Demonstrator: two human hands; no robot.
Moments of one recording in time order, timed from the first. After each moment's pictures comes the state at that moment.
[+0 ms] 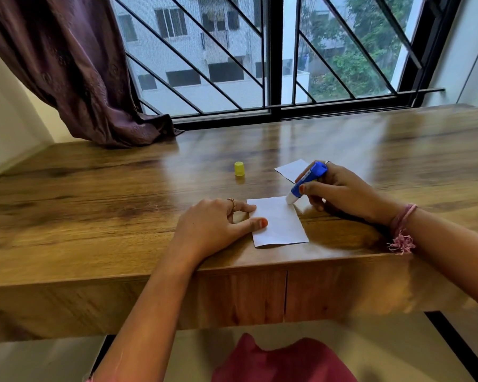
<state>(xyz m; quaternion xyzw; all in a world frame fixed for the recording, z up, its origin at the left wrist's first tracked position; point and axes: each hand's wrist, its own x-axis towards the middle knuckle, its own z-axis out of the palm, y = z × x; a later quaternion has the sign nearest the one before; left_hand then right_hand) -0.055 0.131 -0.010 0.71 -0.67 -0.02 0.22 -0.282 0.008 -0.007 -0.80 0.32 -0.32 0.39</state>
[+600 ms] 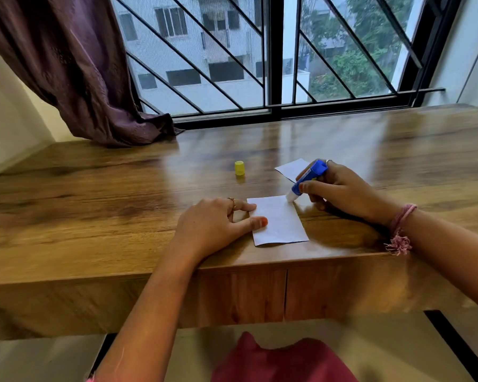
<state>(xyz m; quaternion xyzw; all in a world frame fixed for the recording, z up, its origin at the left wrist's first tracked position) -0.056 0.133 -0.008 0.71 -0.68 -0.02 0.22 -0.282 0.010 -0.006 -0.80 0.33 -0.34 0.38</state>
